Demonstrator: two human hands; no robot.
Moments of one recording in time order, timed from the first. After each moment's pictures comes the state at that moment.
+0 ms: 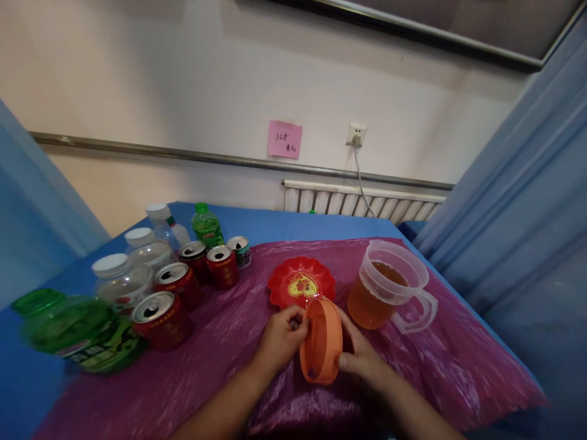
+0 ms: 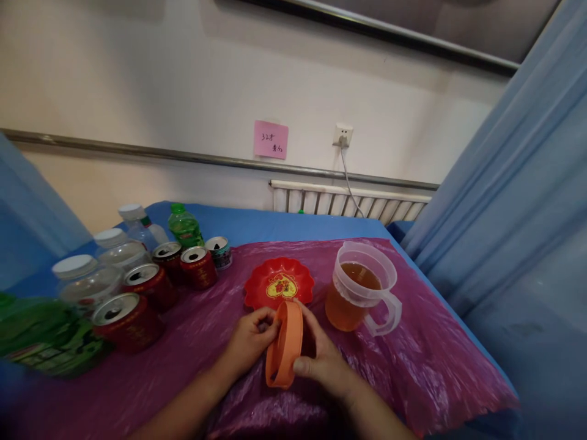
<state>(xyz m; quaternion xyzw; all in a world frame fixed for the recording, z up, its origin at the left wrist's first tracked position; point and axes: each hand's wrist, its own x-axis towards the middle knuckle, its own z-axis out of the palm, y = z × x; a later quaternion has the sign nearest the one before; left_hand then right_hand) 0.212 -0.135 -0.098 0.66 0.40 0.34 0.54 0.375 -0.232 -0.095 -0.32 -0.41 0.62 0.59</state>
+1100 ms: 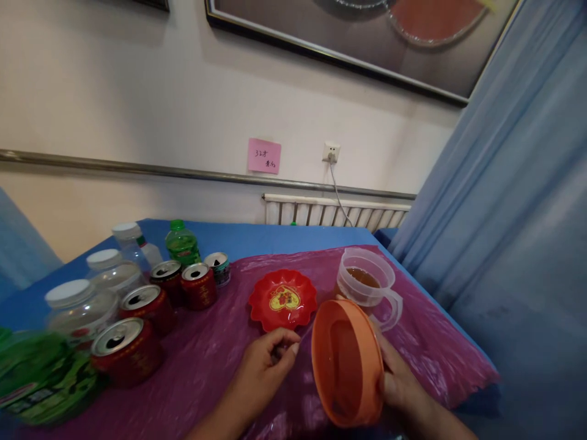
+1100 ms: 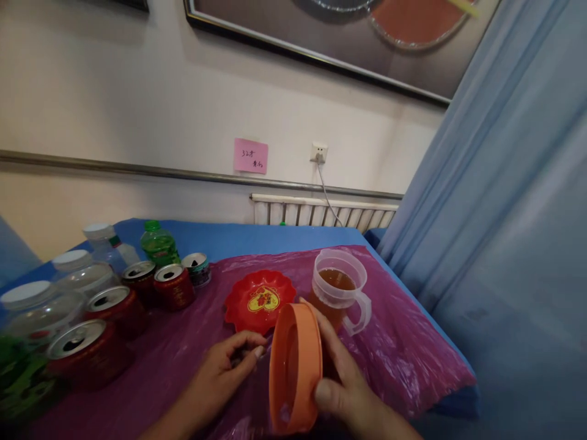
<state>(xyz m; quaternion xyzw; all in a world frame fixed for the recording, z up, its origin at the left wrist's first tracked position) 0.196 -0.163 -0.048 0.73 0.38 0.27 0.51 0.392 -0.291 -0.010 -0.37 -0.43 0.55 0.61</state>
